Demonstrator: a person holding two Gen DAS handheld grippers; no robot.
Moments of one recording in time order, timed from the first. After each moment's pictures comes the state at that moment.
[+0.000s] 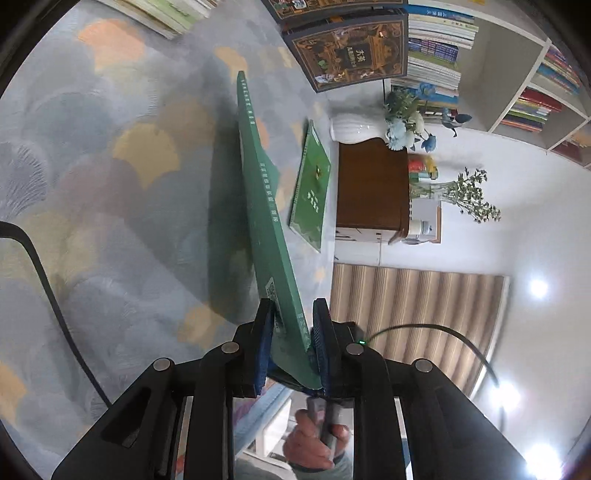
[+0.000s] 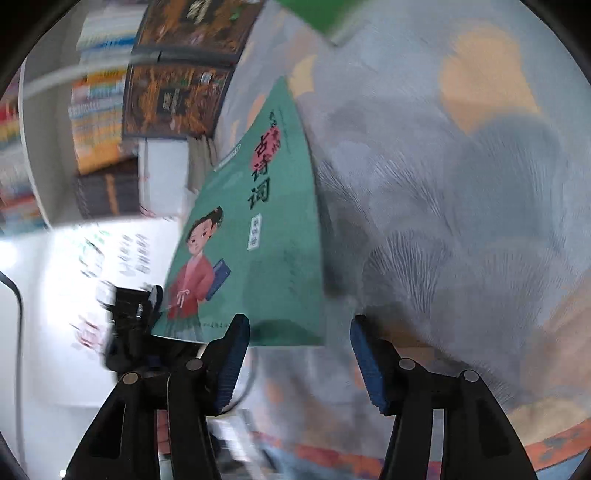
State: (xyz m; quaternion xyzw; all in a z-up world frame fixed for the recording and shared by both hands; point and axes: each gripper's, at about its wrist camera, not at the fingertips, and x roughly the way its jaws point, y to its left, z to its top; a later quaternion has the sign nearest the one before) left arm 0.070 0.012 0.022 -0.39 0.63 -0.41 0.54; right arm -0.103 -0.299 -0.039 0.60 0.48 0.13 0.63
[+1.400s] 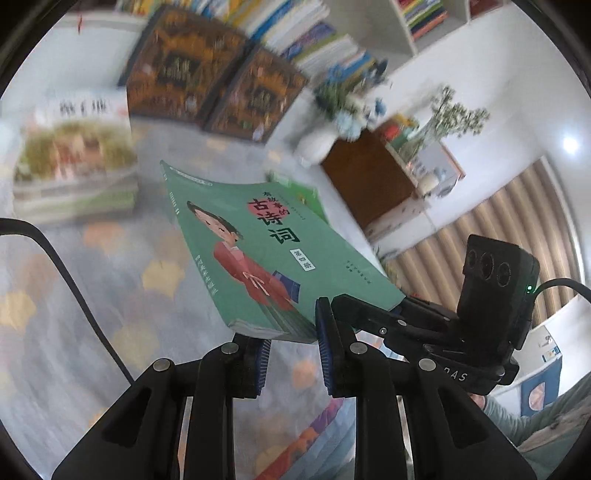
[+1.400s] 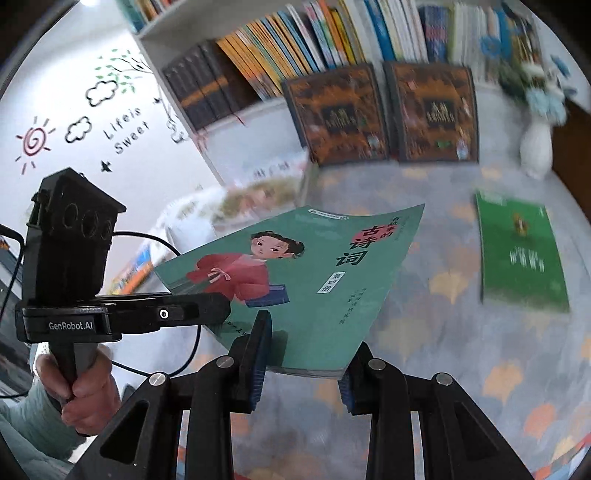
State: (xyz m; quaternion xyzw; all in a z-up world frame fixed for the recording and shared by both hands) left arm 0.051 0.031 0.144 -0.16 0.48 -0.46 0.73; right arm -0.043 -0.172 0.160 0.12 0.43 0.14 0.88
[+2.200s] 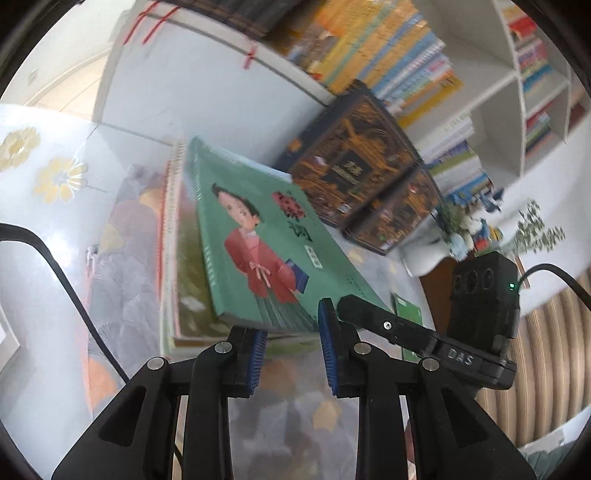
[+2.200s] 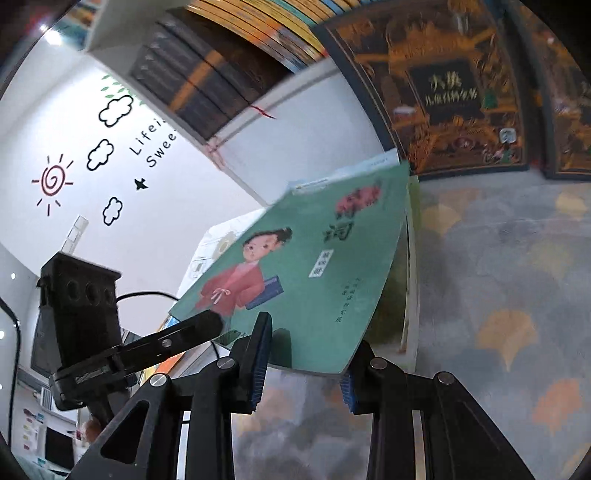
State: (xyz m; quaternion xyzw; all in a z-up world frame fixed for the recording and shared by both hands) left arm 0.226 0.135 0.086 -0.25 0.46 -0.29 0.80; right arm 0.211 -0.096 0.075 0.22 0.48 0.26 0.81
